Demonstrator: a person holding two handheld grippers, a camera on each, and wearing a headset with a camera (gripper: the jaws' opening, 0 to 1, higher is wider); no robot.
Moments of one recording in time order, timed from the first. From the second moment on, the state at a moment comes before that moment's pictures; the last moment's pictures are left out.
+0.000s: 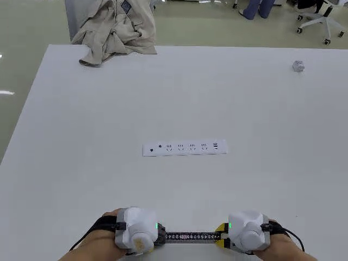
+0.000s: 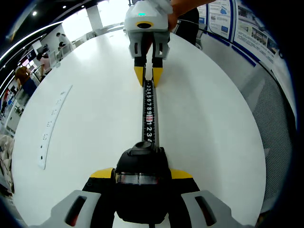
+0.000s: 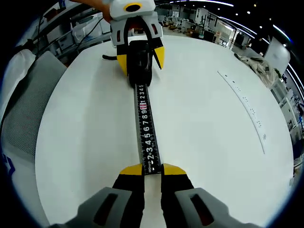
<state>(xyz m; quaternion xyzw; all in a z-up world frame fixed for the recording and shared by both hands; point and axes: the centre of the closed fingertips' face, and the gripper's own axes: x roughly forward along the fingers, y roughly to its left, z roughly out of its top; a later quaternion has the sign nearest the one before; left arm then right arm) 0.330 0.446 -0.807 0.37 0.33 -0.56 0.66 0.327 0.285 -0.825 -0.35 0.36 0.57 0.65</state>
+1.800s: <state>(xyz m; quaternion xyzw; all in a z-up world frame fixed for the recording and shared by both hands) 0.329 0.446 -0.809 0.37 0.33 -0.56 0.66 0.324 0.229 -0.824 -0.34 0.38 0.53 0.68</state>
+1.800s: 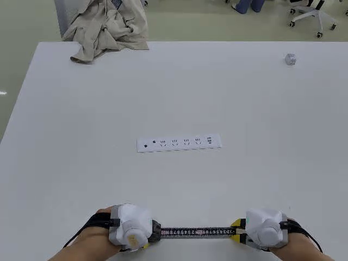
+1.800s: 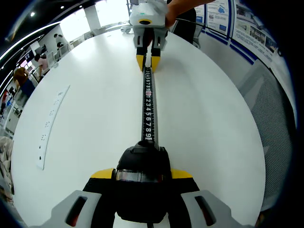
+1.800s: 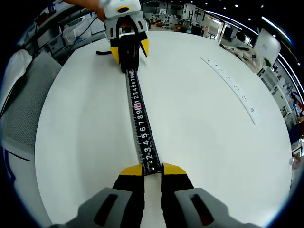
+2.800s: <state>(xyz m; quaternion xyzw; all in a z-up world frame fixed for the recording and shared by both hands) 0.327 0.447 -0.809 0.37 0.33 -0.56 0.66 0.323 0.208 -0.824 -0.35 0.39 0.52 0.68</state>
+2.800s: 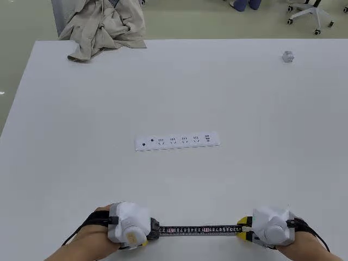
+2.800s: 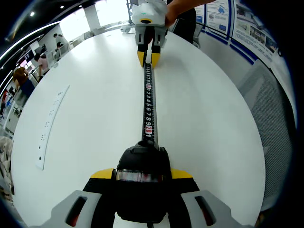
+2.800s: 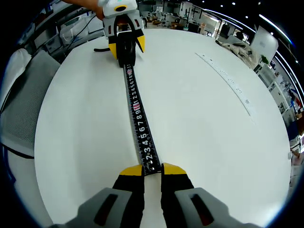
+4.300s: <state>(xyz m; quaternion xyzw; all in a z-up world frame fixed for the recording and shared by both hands) 0.326 0.446 -0.811 0.37 0.34 -0.56 0.65 0.325 0.211 -0.823 -0.43 0.38 0.52 0.63</state>
